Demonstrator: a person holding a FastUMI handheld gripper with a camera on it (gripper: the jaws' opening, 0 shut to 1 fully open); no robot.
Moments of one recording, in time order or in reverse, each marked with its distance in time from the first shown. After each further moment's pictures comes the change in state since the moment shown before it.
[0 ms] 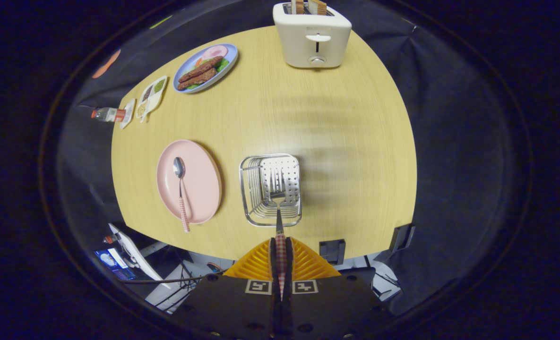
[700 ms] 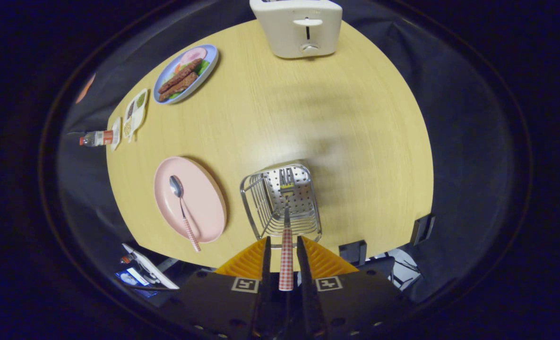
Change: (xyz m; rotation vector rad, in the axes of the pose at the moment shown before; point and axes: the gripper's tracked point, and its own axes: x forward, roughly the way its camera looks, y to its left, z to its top) arm 0.012 0.019 0.025 0.099 -0.038 0.023
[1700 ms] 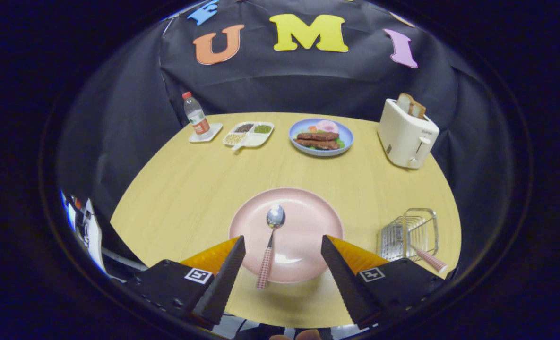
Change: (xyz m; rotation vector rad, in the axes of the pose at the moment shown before) arm 0.064 0.197 -0.059 -0.426 -0.749 0.084
